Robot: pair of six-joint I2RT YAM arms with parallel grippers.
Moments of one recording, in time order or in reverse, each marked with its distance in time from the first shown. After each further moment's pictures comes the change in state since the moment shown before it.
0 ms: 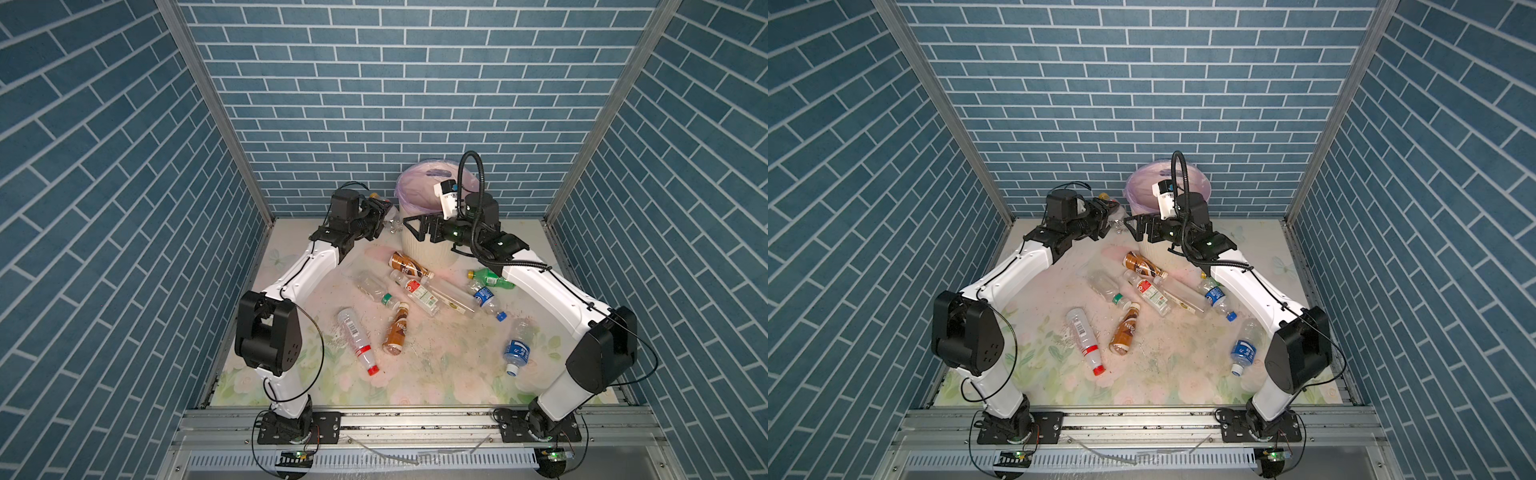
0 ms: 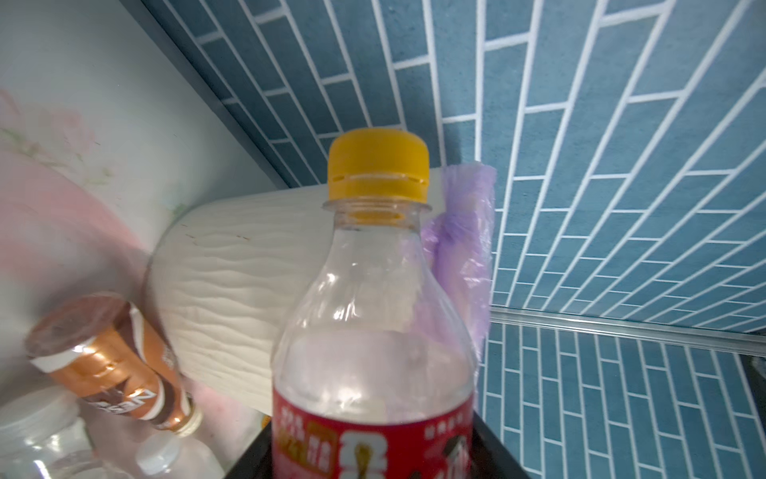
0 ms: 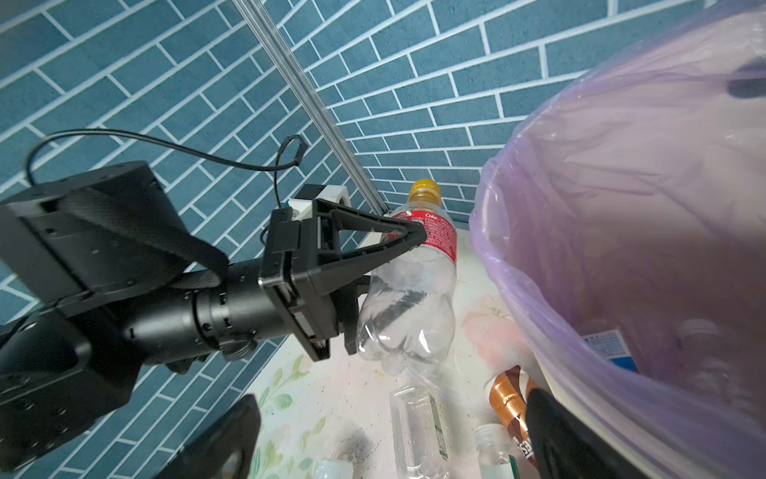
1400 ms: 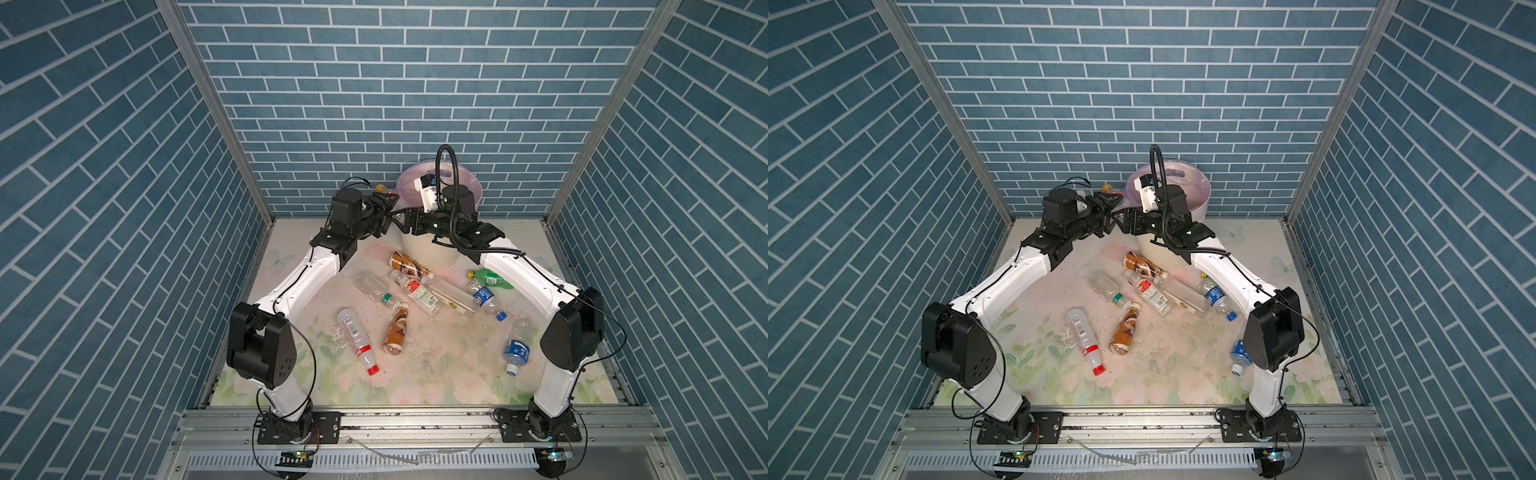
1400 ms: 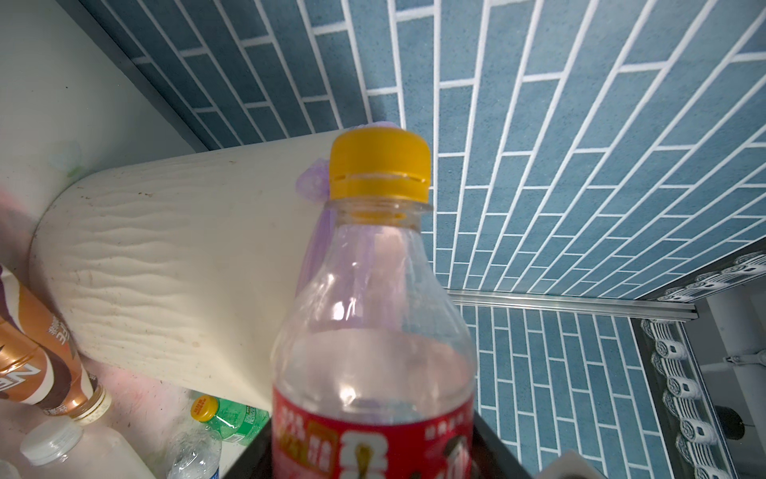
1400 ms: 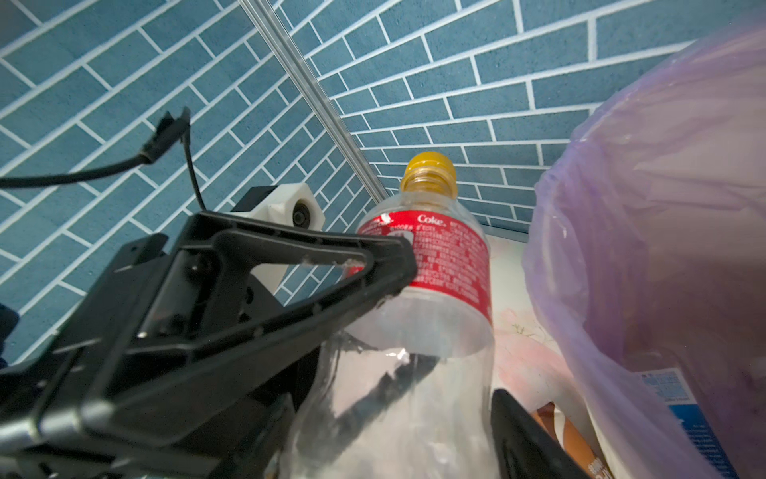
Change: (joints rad) left arm -0.050 -0.082 -0.043 0.082 -0.024 -0.076; right arm 0.042 0.177 0.200 -0.041 0.016 0.016
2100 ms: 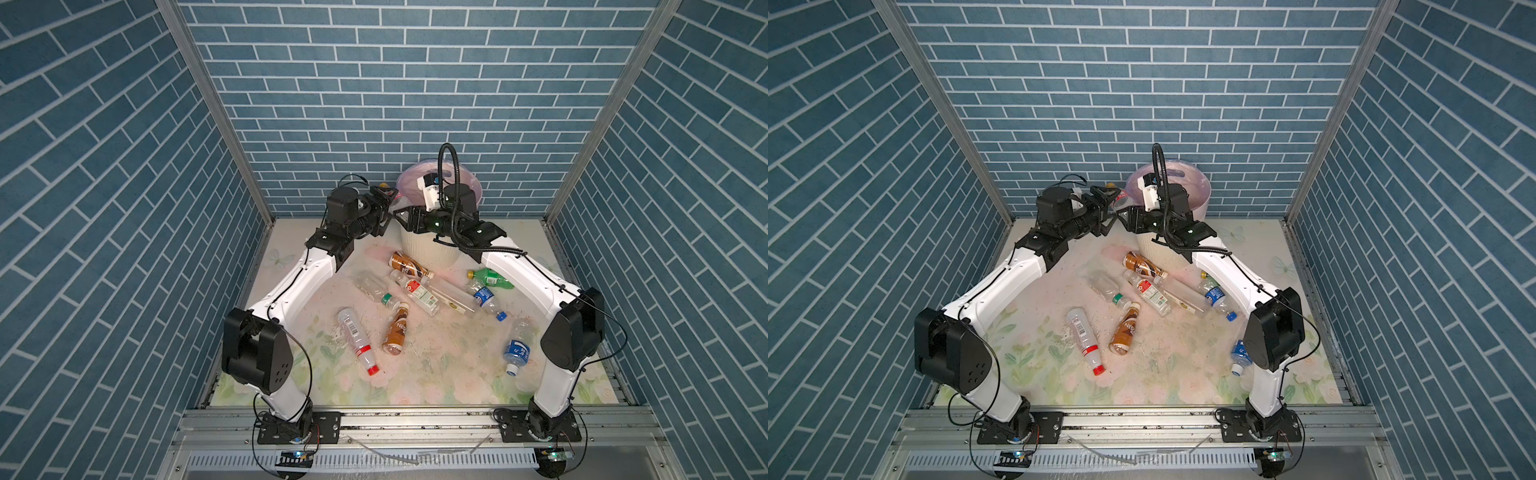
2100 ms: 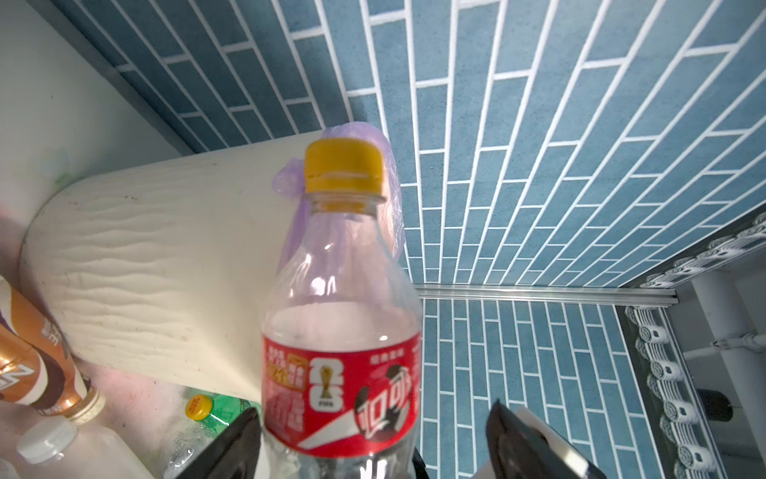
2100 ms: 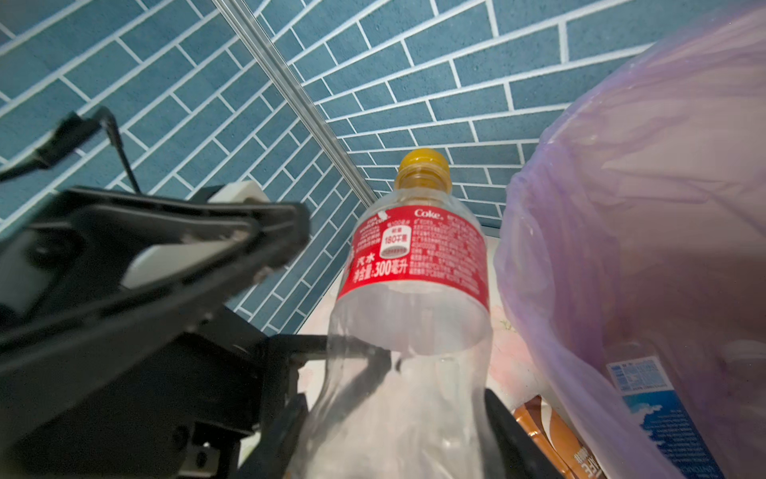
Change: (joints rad) left arm 0.019 -0.046 -0.006 -0.003 0.013 0.023; right arm -0.008 -0.011 0.008 -0.042 0.032 0.001
